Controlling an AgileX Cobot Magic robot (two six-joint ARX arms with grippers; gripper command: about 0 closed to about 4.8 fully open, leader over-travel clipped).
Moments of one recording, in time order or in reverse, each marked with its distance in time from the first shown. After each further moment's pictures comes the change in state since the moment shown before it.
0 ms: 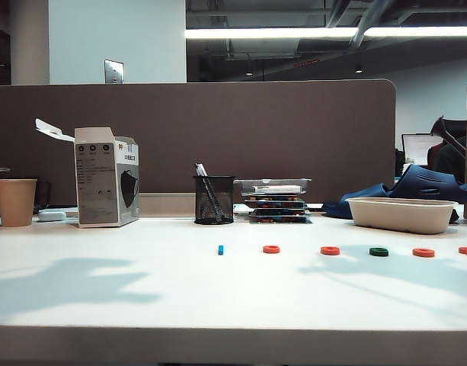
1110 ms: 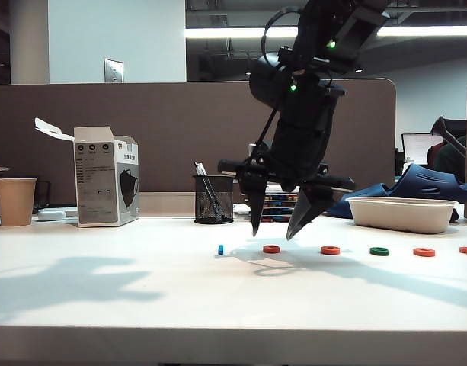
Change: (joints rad) left arm 0.000 0.005 0.000 0.000 0.000 0.003; right arm 0.115 0.639 0.065 0.228 0.133 0.061
